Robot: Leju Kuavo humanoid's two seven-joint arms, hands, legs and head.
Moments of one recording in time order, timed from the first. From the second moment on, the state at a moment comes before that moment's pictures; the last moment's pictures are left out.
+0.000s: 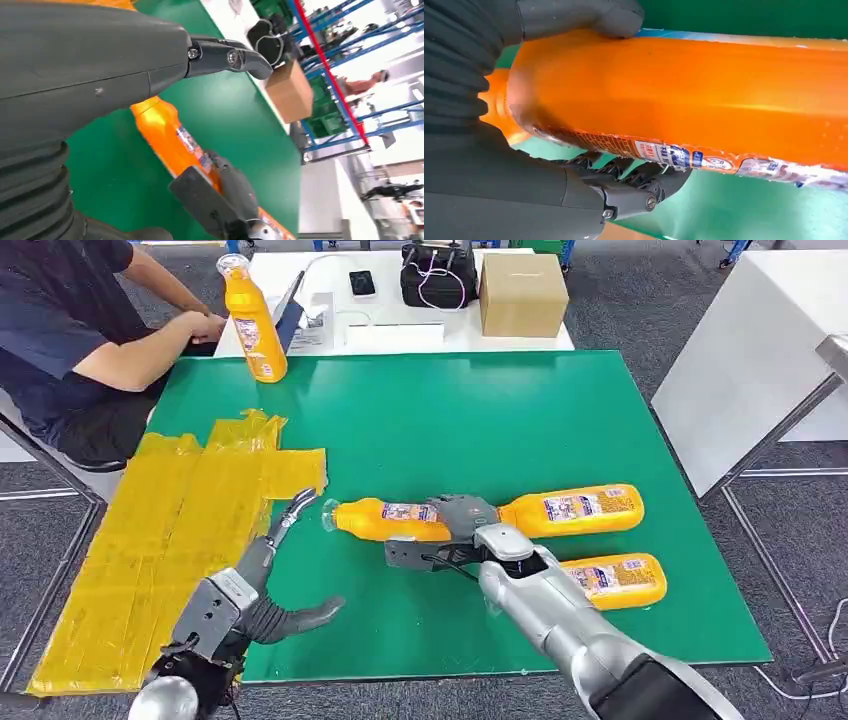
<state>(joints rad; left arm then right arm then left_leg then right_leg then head) 0.08 -0.03 -0.25 -1.88 -0.27 -0.18 -0.04 -0.70 0.12 0.76 -0.59 0.91 0.19 0.11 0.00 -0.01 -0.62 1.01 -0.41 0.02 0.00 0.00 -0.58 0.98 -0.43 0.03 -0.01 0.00</state>
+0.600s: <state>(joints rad) 0.13 -0.06 -0.18 -1.88 0.03 -0.11 -0.11 -0.59 0.11 0.68 -0.69 0.77 -0.07 0.15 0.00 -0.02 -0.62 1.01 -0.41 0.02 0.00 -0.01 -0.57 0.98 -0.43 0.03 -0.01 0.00</state>
